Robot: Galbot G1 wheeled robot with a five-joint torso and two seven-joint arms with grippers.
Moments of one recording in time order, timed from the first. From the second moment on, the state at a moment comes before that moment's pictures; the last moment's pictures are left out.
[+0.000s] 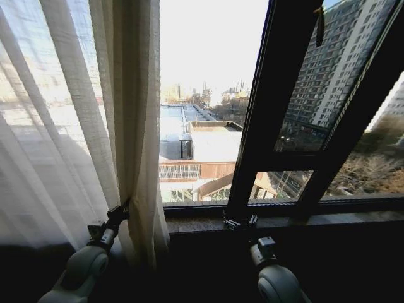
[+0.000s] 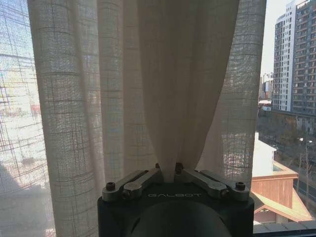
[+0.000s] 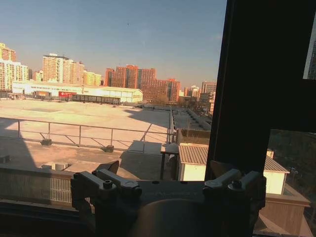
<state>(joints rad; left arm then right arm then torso) 1.34 -1.01 -0.61 -2.02 -0.52 0.26 -0.15 -1.41 1.15 0.31 2.17 0.26 -0.25 0.25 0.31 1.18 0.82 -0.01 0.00</state>
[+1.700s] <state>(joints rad) 1.37 -1.21 -0.66 -2.05 -0.47 0.24 -0.15 -1.35 1.14 0.28 2.11 0.29 -0.25 0.22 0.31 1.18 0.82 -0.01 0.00</state>
